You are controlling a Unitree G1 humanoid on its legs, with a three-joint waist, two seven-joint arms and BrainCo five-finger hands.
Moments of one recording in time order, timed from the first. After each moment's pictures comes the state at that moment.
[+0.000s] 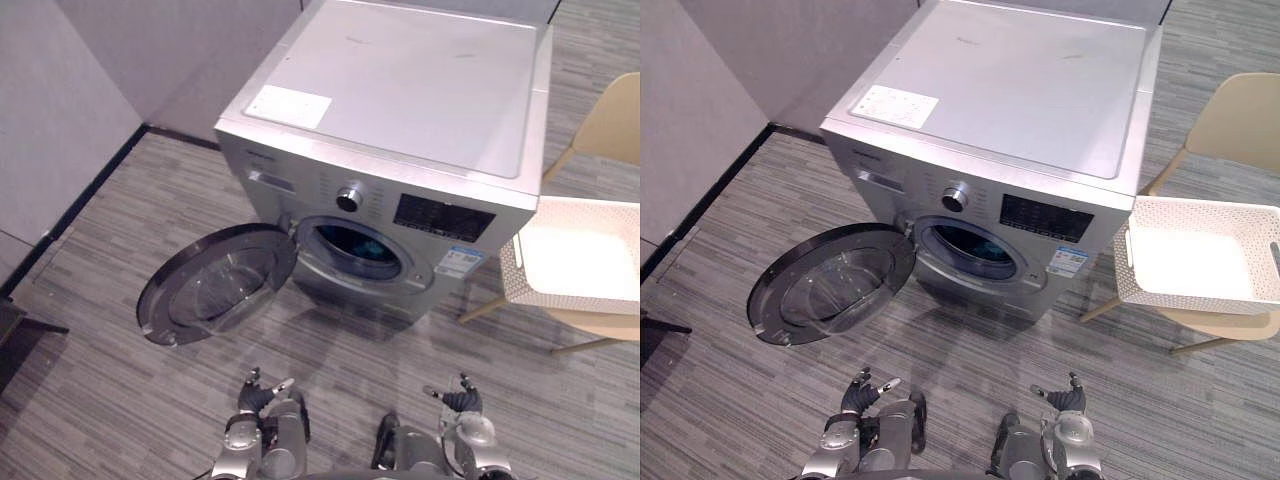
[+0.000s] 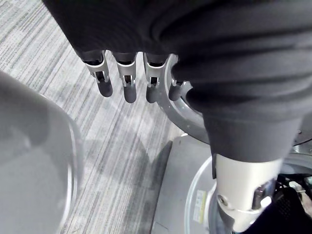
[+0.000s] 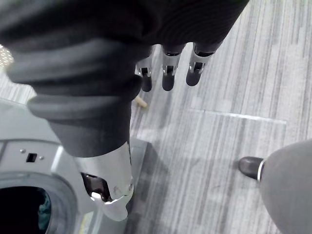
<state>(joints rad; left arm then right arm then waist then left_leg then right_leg) 0.06 0.00 0.01 0.77 0.05 -0.07 0.18 0.00 -0.06 -0.20 0.89 -0.05 -0.06 -0.27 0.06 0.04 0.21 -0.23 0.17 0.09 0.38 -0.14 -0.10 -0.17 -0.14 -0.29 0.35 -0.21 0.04</state>
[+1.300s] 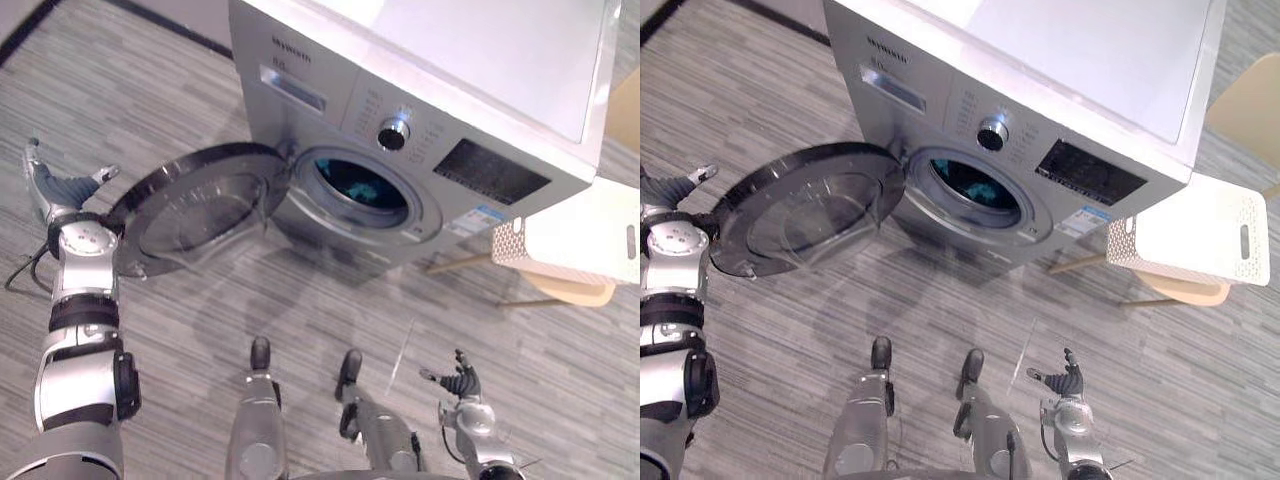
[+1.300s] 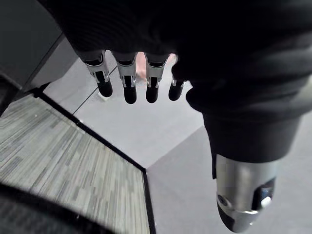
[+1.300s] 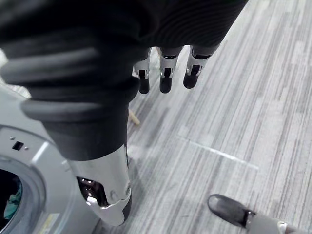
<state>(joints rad) -0.82 0.65 0.30 0.88 0.16 0.00 0.38 0.00 -0.09 -0.14 0.73 0.00 -0.12 -0.24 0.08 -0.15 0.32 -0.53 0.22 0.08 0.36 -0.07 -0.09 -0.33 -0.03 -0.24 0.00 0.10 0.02</state>
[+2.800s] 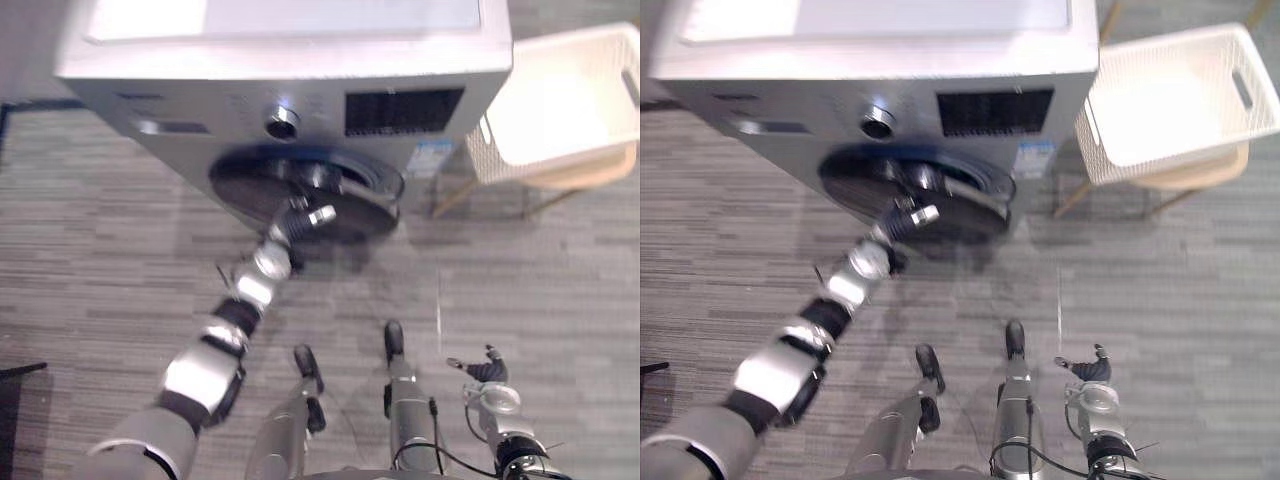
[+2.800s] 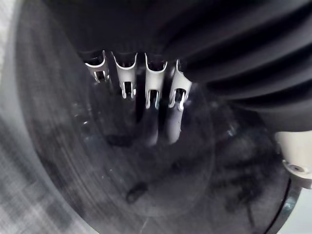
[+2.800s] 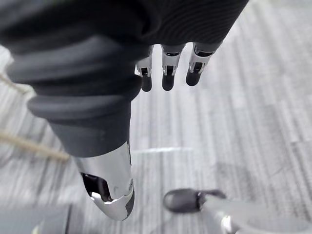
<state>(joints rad) -0.98 0.32 -0.35 0.95 -0.01 -0.02 0.17 -0.12 -0.17 -0.36 0.92 0.00 -0.06 -0.28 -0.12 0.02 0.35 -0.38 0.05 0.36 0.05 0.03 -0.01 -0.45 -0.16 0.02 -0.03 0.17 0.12</state>
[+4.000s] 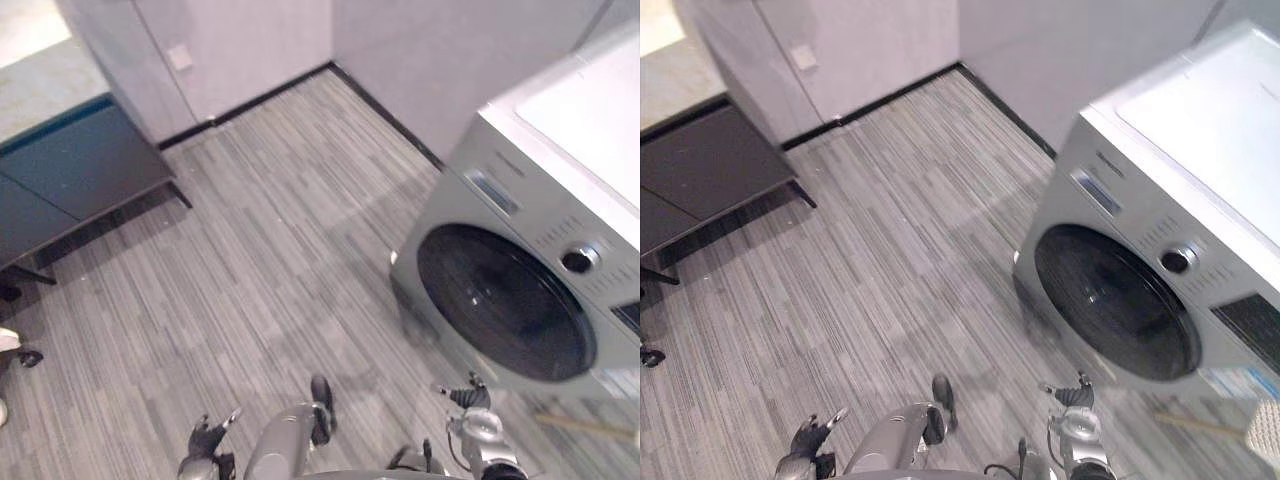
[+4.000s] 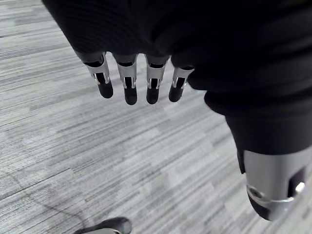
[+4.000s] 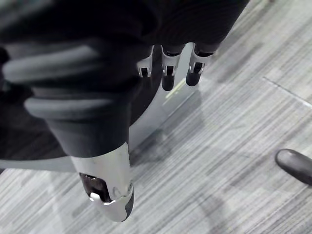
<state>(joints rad) 0.18 0.12 0.20 0.89 -0.03 -0.05 0.22 -0.03 -0.10 -0.17 0.93 -0.06 -0.06 -0.26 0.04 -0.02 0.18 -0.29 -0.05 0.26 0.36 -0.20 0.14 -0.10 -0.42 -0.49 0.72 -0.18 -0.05</state>
